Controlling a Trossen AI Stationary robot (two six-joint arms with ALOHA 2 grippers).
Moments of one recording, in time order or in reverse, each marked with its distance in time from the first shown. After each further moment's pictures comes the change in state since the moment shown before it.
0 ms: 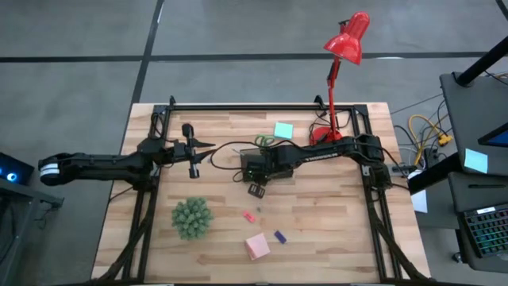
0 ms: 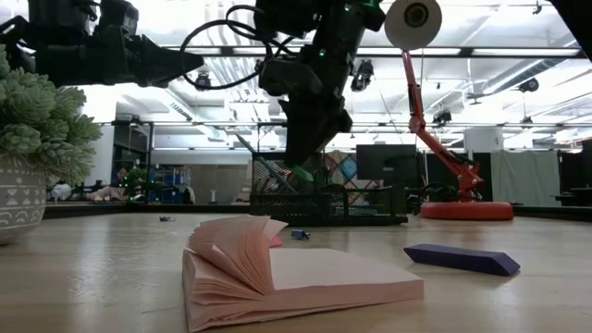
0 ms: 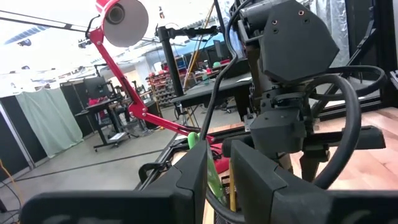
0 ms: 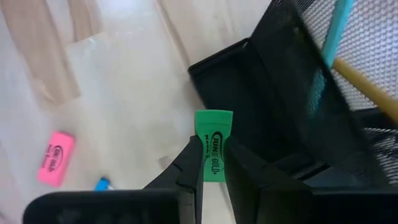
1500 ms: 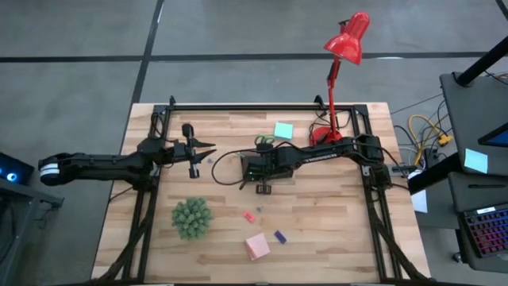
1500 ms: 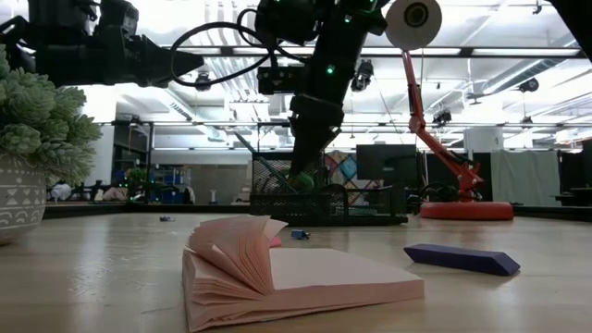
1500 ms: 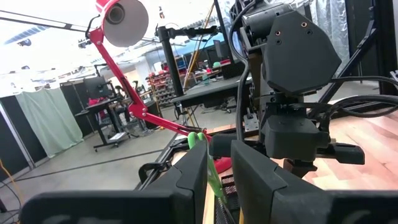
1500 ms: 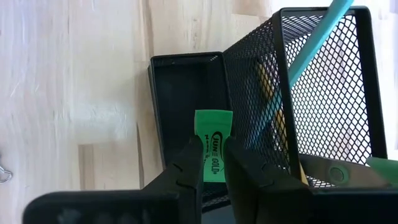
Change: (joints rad) left arm 0.000 0.000 0.000 0.000 0.000 0.000; right arm 0.000 0.003 -0.036 0.037 0.175 -0.410
